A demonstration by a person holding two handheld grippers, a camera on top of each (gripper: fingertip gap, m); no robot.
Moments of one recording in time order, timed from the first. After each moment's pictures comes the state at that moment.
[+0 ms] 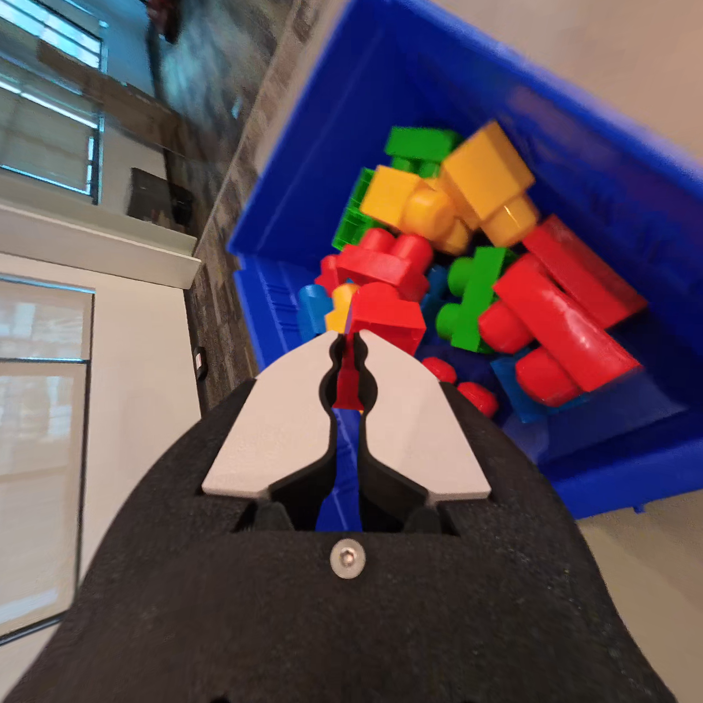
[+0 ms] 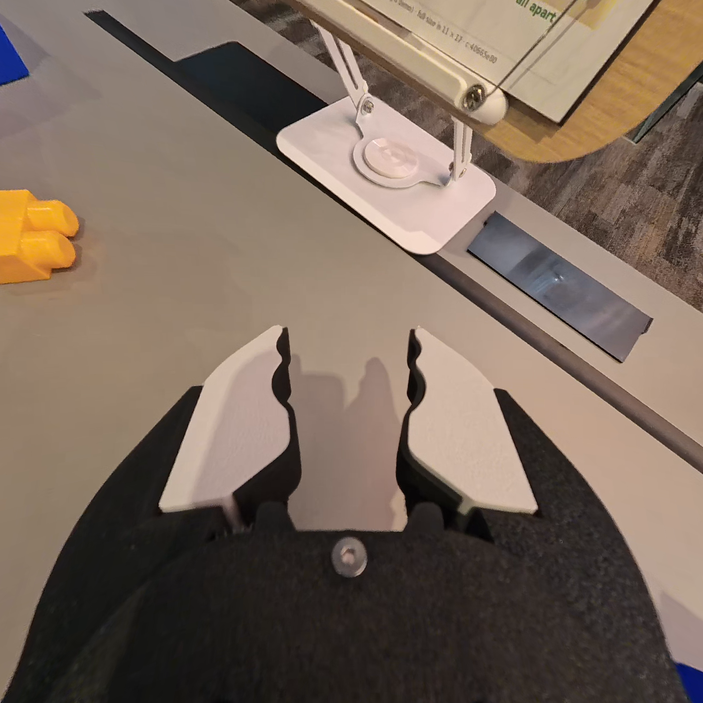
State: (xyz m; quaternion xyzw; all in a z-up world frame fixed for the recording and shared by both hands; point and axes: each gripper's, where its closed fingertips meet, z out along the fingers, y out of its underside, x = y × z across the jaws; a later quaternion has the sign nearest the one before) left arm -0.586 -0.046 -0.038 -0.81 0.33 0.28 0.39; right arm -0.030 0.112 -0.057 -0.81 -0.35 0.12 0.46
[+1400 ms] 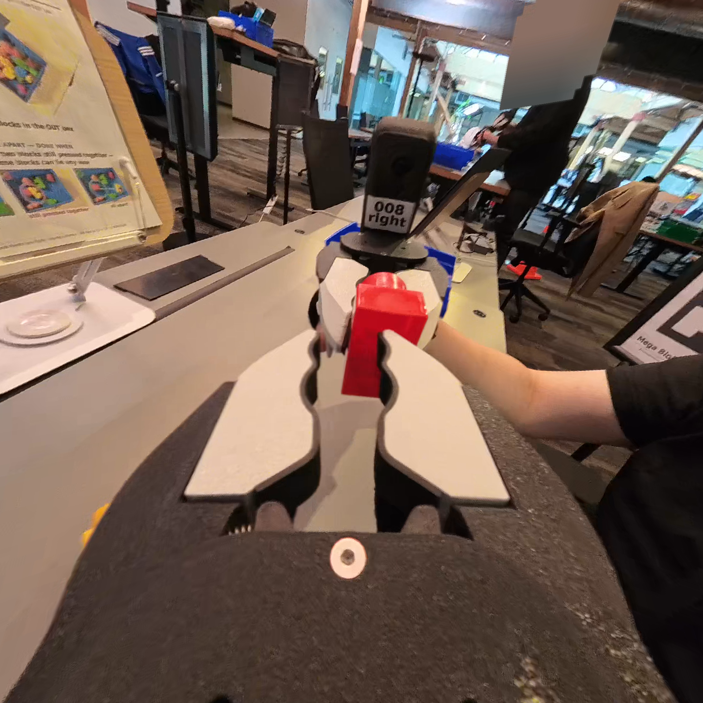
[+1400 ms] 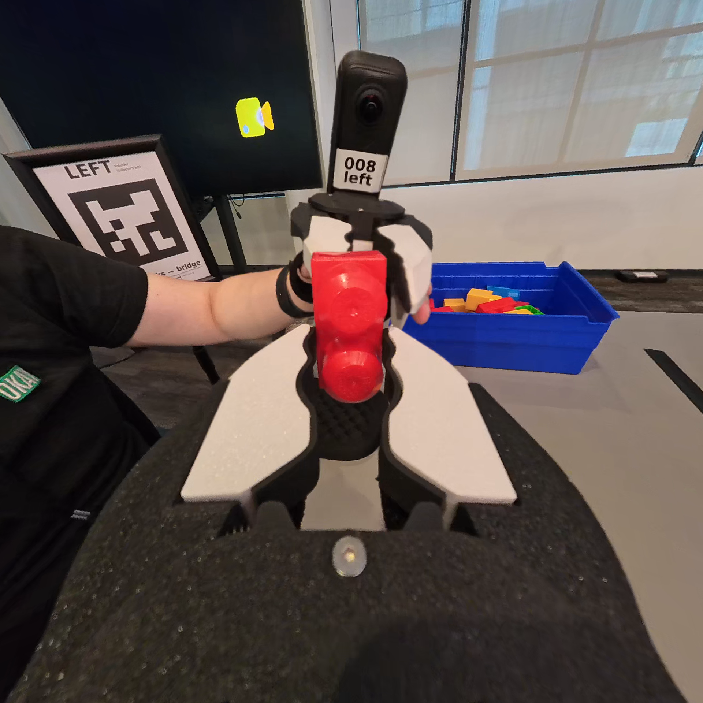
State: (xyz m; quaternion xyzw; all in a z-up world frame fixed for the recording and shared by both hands) left arm -0.198 -0.087 0.087 -0.66 0.34 -0.43 0.51; right arm -0.201 -0.104 0.076 -0.44 -0.55 0.59 0.39
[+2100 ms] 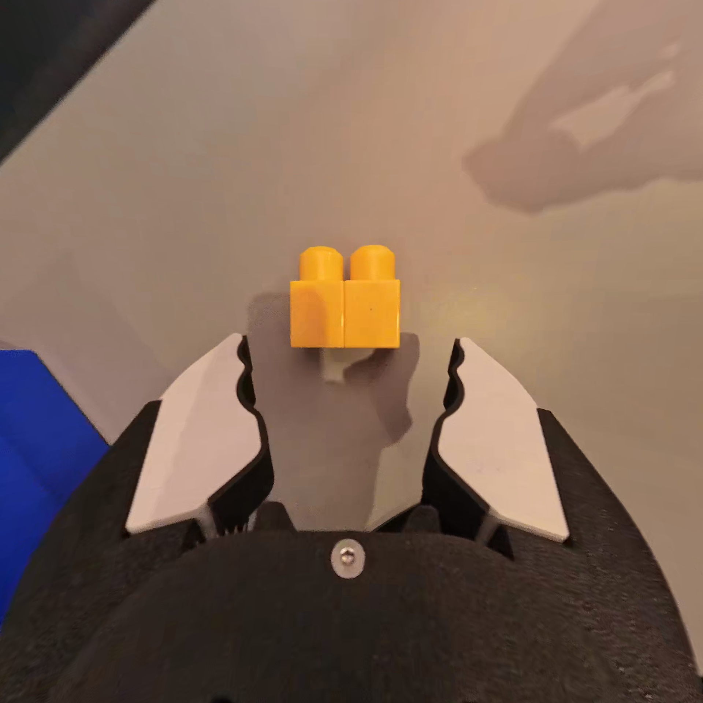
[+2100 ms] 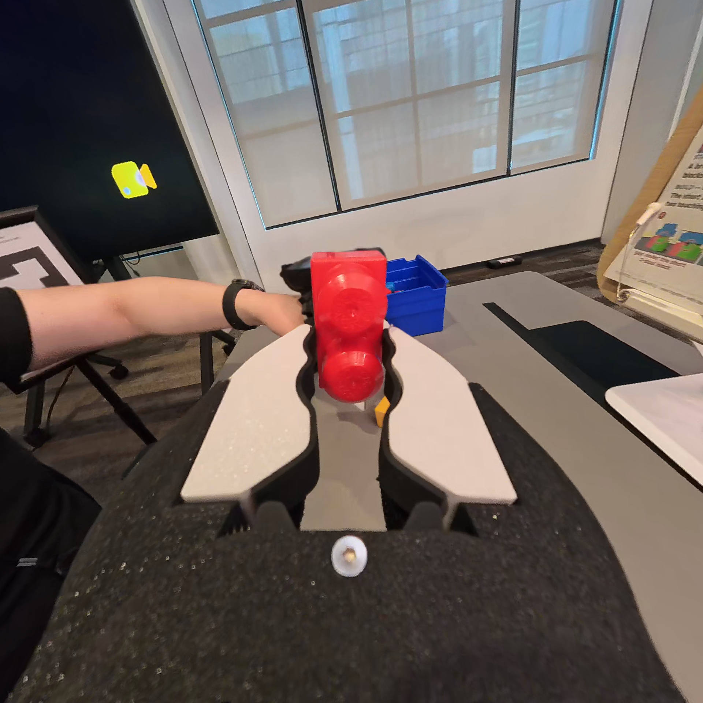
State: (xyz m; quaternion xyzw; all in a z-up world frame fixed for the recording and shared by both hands) left arm -0.285 0.003 -0.100 -0.92 0.30 -0.02 0.24; right arm -0.114 -0.013 0.076 -0.53 -0.43 0.56 0.46
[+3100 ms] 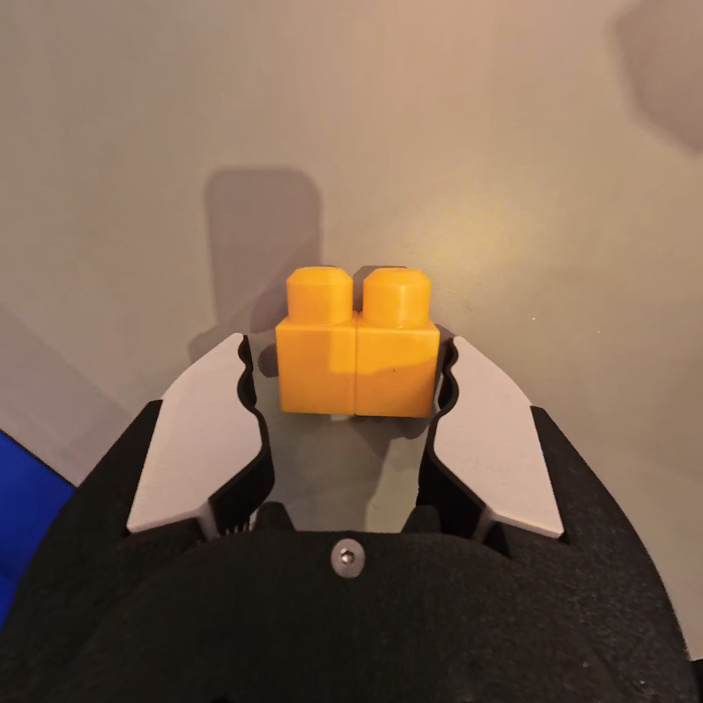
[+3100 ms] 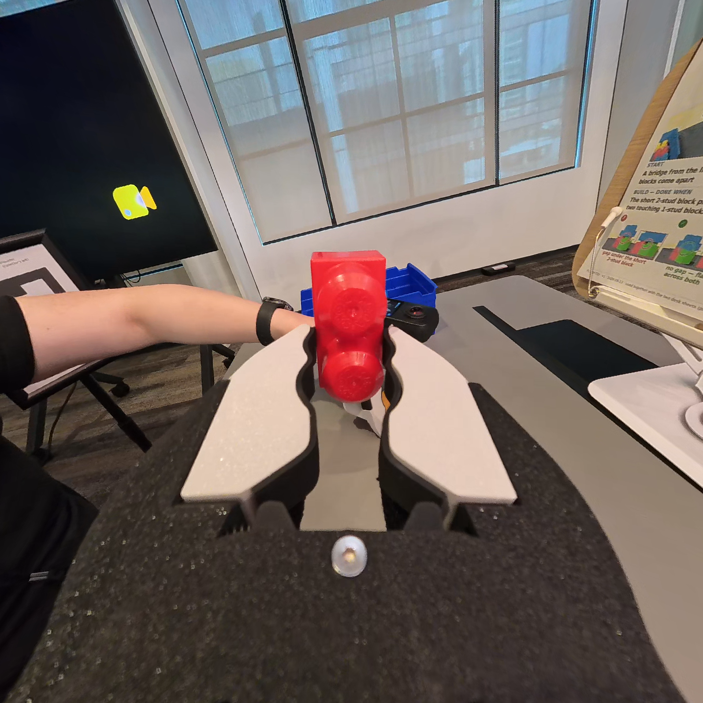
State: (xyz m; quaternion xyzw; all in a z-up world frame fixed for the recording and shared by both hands) left arm -0.285 0.023 -0.154 -0.95 0.29 0.00 0.11; right arm -0.093 -0.002 0.080 -0.53 -0.41 0.57 0.47
